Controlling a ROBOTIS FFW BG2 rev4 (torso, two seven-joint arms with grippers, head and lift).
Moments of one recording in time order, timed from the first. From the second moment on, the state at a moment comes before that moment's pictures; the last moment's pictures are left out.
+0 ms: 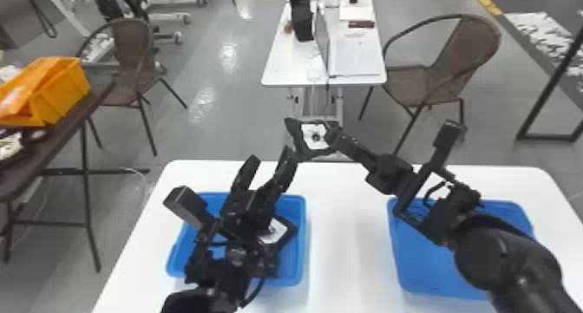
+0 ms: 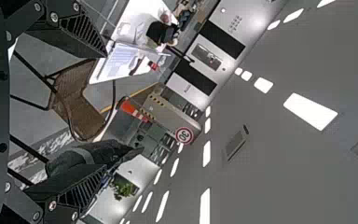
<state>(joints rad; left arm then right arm) 0.16 0.02 -0.13 -1.62 0.61 -0.16 -0.26 -0.23 -0.14 0.30 -1.37 -0.82 0.27 0.53</state>
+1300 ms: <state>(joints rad) 0.17 0.03 -0.16 -1.66 0.65 -0.25 -0.22 -0.25 -0.13 0.35 -1.32 -0.83 0.28 0.53</state>
